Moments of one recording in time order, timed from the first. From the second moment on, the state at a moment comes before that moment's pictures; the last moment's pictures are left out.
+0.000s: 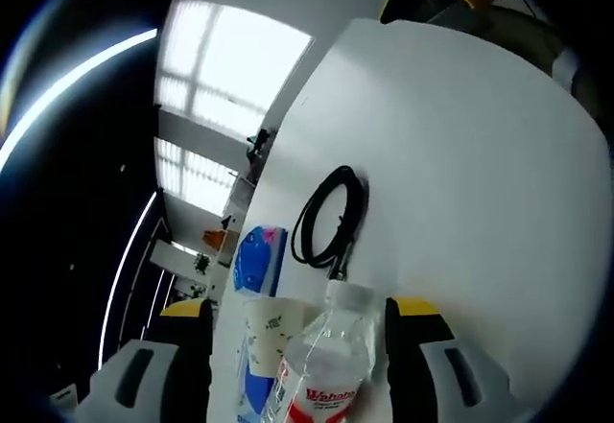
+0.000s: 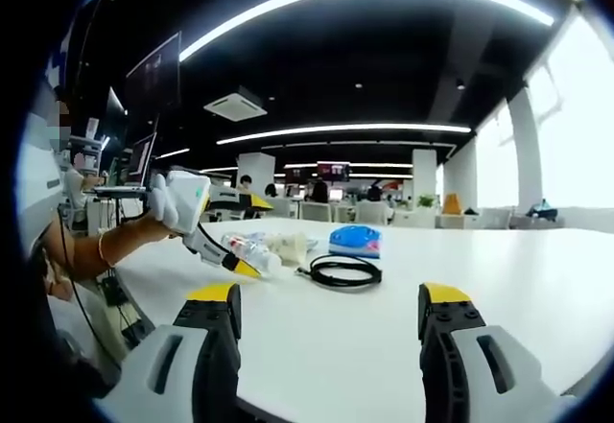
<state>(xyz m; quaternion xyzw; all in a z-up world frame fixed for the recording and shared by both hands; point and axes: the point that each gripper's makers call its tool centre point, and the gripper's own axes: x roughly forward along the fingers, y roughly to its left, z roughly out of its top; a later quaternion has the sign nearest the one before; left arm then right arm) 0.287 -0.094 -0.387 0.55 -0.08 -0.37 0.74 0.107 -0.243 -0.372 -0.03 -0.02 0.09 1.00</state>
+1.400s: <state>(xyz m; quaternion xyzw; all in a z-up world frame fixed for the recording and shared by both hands) 0.293 -0.099 -0.415 0.63 -0.05 -0.38 0.67 0.104 -0.252 -0.378 -0.03 -0.01 0.08 1.00</state>
